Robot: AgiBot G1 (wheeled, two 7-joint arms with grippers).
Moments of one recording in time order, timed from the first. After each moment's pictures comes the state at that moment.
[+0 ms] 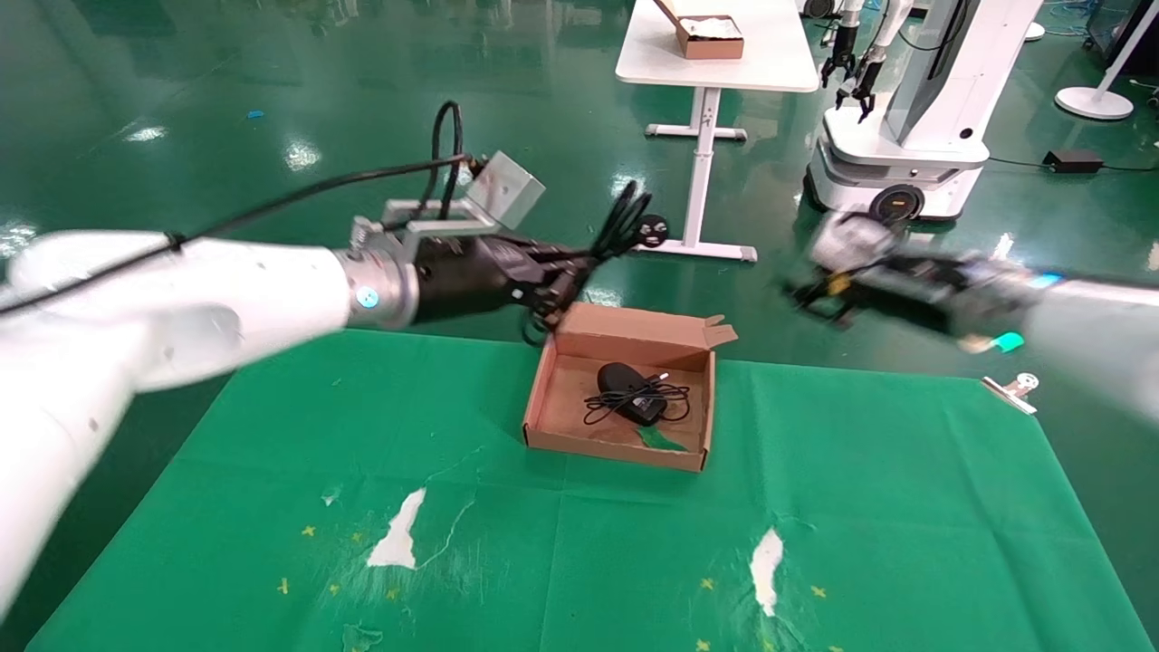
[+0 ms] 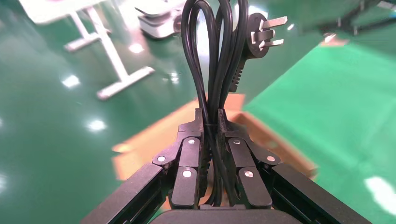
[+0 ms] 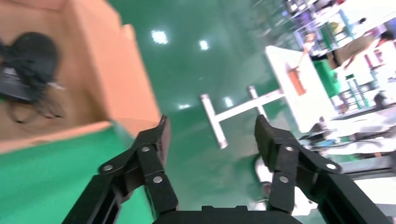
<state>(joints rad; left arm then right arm) -1.83 1.37 0.65 -0.18 1.41 0.93 -0.06 1.75 -1.12 -0.49 0.08 -1.29 -0.86 -0.79</state>
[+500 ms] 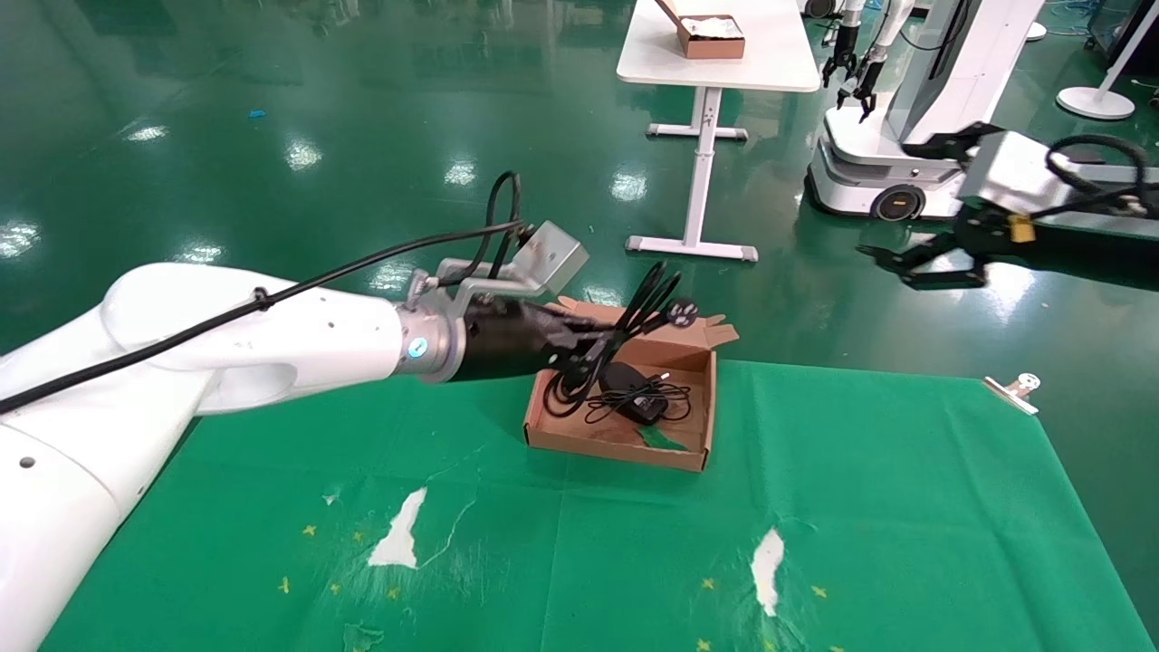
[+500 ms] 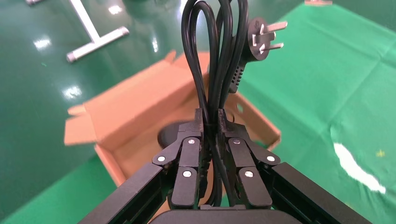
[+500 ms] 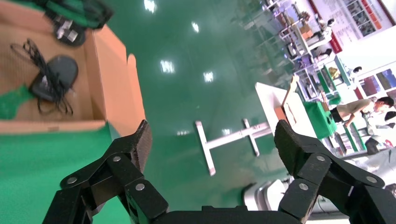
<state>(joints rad) -1.74 1.37 0.89 -0.40 1.41 0.83 -0.42 1.88 -0.92 -0.50 0.10 -1.31 -1.14 -0.79</state>
